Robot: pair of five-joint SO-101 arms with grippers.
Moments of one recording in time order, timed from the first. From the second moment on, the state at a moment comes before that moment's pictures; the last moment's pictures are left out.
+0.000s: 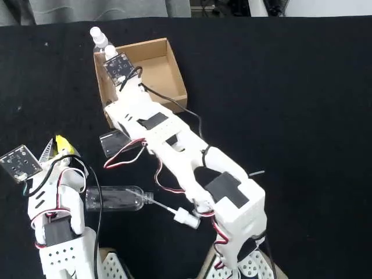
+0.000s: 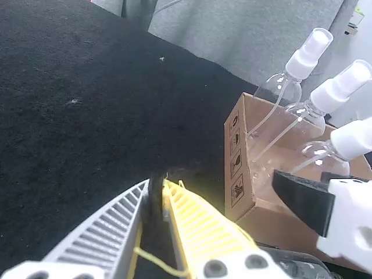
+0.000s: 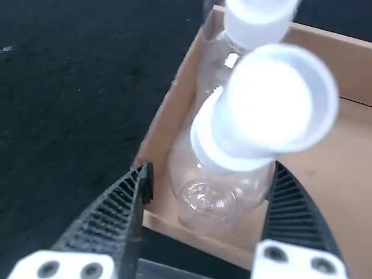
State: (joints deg) left arm -21.3 -104.0 96.1 33.5 17.6; right arm -37.7 20.8 11.6 13.5 0.3
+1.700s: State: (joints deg) left arm -21.3 -104.0 96.1 33.5 17.6; right arm -36.2 0.0 11.6 43.8 0.3
